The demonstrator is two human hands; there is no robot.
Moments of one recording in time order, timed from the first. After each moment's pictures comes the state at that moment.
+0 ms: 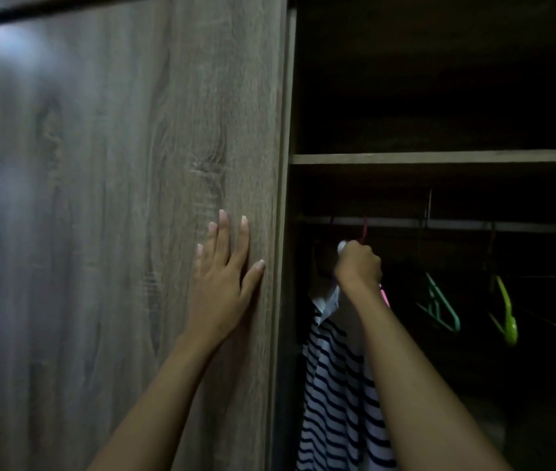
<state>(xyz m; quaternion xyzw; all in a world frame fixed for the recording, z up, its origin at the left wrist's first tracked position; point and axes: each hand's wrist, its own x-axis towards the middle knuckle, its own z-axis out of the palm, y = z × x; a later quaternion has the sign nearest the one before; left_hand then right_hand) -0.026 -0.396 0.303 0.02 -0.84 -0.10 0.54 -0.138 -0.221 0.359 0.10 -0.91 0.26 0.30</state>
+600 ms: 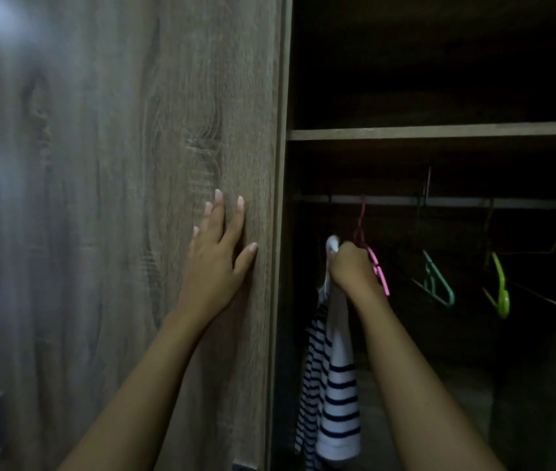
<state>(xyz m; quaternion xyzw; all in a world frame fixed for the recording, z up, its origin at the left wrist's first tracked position) -0.017 -0.400 0.306 -0.01 -0.85 -0.11 0.51 -0.121 -0.214 0.333 0.14 -0.90 0.36 0.18</state>
